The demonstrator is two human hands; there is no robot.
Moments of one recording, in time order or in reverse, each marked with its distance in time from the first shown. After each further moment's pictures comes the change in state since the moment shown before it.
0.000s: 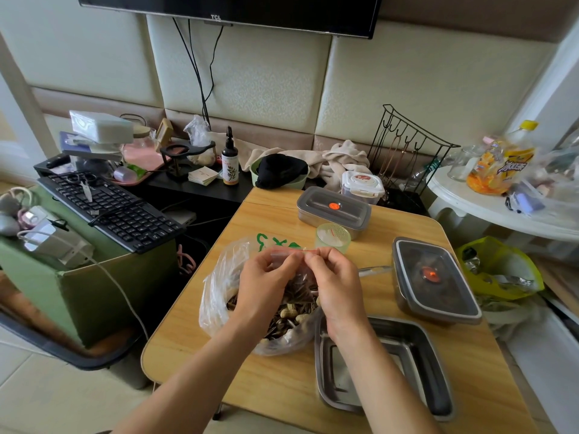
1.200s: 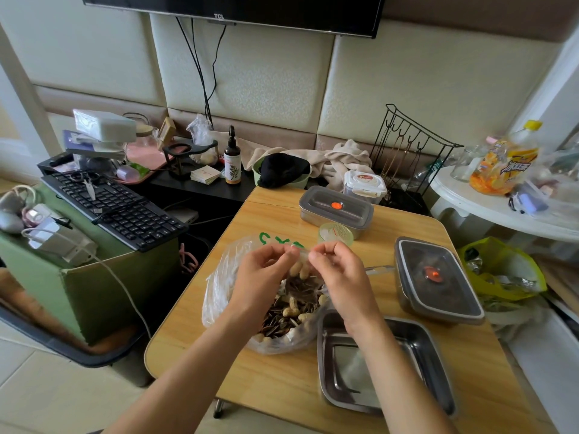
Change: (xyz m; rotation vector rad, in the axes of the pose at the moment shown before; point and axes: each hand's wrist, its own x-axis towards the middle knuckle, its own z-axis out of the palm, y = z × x) left_hand 0.007 -0.002 -0.012 0.003 -0.035 -0.015; right_hand 0.004 -0.009 -0.018 -0.154 -0.168 -0.127
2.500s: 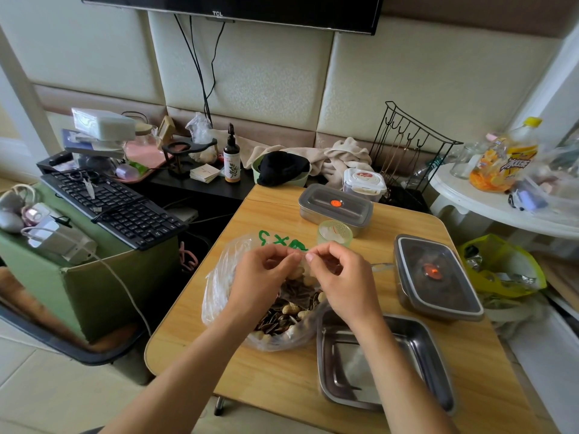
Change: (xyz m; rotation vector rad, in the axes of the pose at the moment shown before) left_hand -0.002 0.001 -0.003 0.222 0.008 0.045; right_hand -0.002 0.000 -0.007 -0.402 0.055 -0.239
